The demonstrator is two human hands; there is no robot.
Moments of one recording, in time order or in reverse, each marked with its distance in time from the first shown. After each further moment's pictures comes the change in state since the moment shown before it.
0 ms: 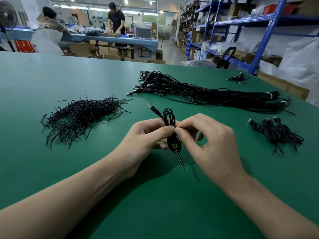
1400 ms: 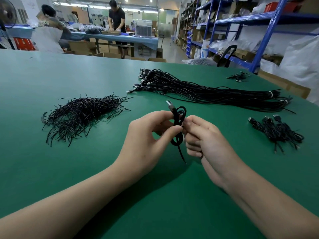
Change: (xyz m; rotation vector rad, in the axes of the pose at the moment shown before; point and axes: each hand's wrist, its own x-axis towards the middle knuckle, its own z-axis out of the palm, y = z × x) left_hand -0.006 -0.001 0.012 0.583 0.250 0.499; right_hand 0.005 -0.009 0.006 0.921 -0.210 0.807
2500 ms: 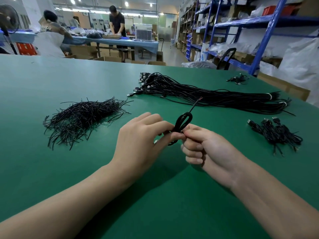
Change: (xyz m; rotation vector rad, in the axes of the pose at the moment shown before) left_hand 0.004 -0.005 -0.008 0.522 0.080 0.267; right_hand 0.002 -0.006 -0.009 0.194 -0.099 0.254
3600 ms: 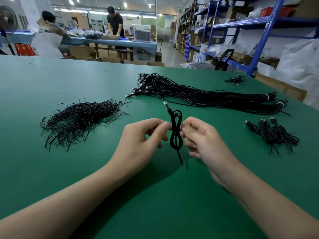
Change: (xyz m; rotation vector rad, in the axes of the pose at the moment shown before) left_hand -0.001 -0.004 0.004 -0.487 -0.177 -0.379; right_hand 0.004 0.004 -0.007 -0.460 0.132 -0.324
